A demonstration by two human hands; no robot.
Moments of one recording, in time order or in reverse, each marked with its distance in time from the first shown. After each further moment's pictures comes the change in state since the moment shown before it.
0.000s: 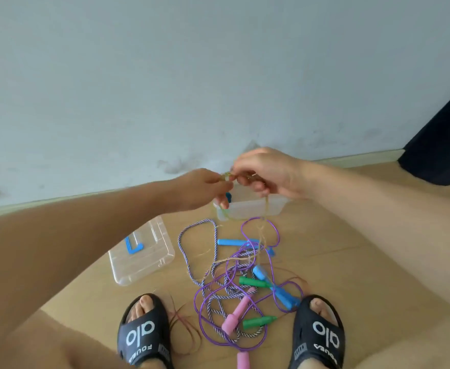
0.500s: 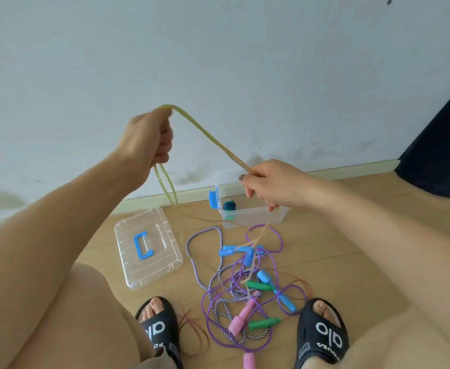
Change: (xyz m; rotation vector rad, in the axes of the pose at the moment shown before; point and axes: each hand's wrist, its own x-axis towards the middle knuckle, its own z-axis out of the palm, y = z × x) left_hand -0.071 0.019 -0.082 -0.786 0.607 0.082; right_hand -0.055 -0.011 0.013 -0.499 0.184 -0.102
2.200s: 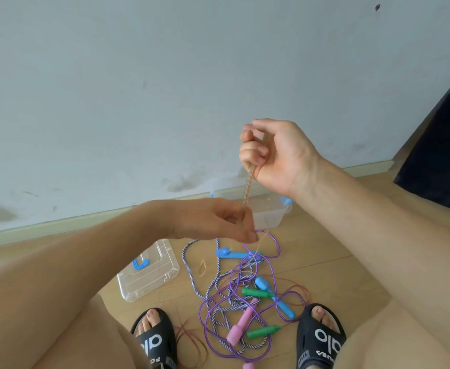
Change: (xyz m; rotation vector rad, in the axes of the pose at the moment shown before) left_hand -0.040 -0.034 0.062 0.590 -1.066 -0.059; right_hand 0.018 -0.034 -0.030 1.714 0.075 0.101
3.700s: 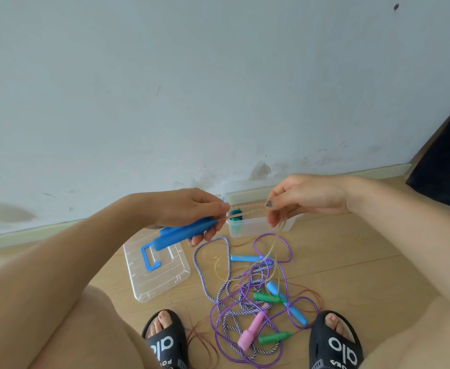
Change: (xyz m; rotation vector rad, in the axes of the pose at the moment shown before) left_hand -0.026 -0.026 -0.037 -0.046 0.122 -0.137; right_hand -0.002 -0.013 -0.064 -1.411 -0.334 0.314
